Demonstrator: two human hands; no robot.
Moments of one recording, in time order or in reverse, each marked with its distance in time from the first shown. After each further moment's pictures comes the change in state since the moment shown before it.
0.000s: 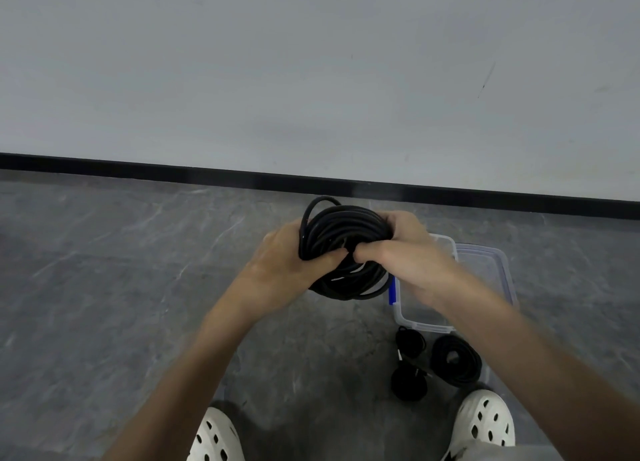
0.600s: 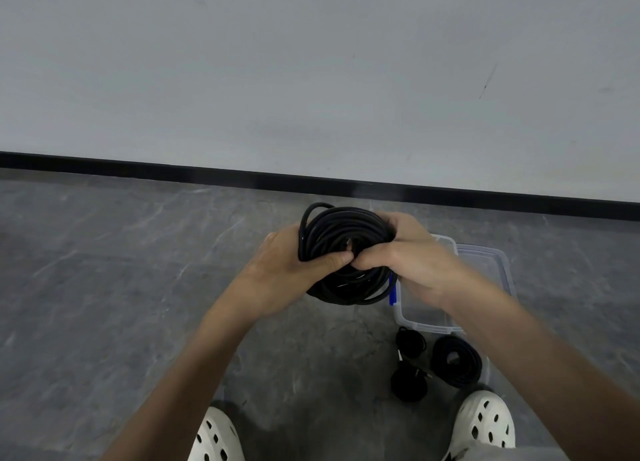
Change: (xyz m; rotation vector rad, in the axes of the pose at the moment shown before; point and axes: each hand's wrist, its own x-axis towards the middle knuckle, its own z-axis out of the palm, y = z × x) left_hand -0.005 0.003 -0.002 -0.044 -0.028 0.016; right_hand 0.003 0.006 -0.007 0.072 -0.105 -0.009
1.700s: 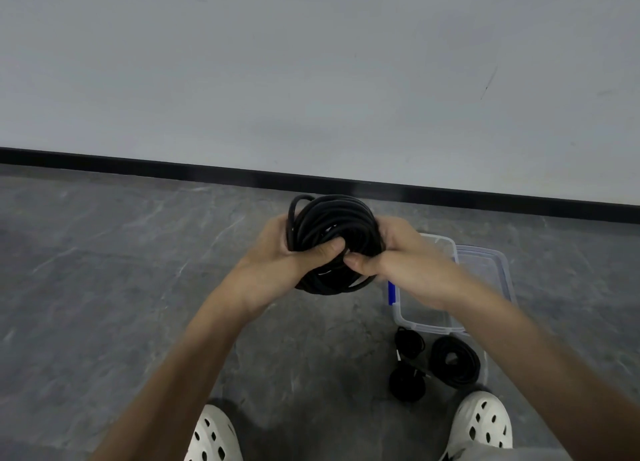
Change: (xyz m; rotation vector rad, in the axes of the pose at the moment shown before) left_hand -0.010 0.019 -0.002 -0.408 0.012 0.006; right_hand -0.005 0.000 0.002 -0.129 -0.136 -0.056
